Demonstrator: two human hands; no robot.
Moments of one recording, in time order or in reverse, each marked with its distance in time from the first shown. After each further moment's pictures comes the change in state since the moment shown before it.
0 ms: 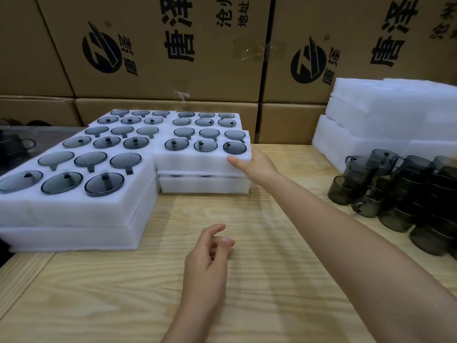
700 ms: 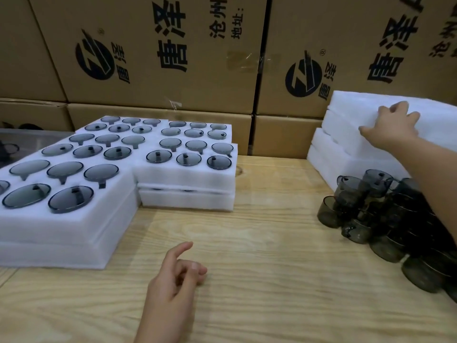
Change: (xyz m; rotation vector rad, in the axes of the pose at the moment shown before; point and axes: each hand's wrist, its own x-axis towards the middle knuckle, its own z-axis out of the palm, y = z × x) left_hand 0.002 -0.002 0.000 0.061 0.031 0.084; right_hand 0.064 0.060 -0.274 -0.817 0.493 0.241
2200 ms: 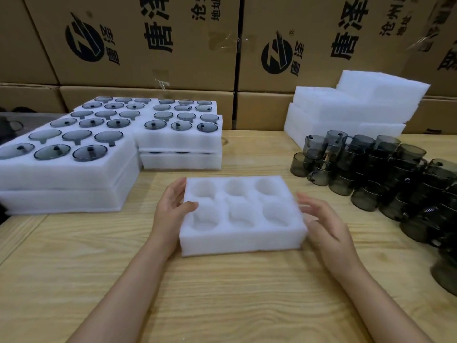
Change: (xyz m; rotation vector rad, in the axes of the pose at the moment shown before) left_hand 0.009 0.004 -0.011 -0.432 -0.113 -0.121; right_hand -0.360 0.045 0.023 1.162 -0.219 -0.309
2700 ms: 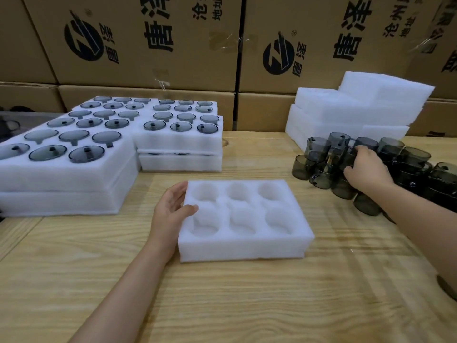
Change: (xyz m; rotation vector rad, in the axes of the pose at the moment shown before) left_hand -0.001 0.000 0.002 -0.003 -0.021 0.026; right_hand 0.153 0.023 -0.086 -1.045 0.125 0.400
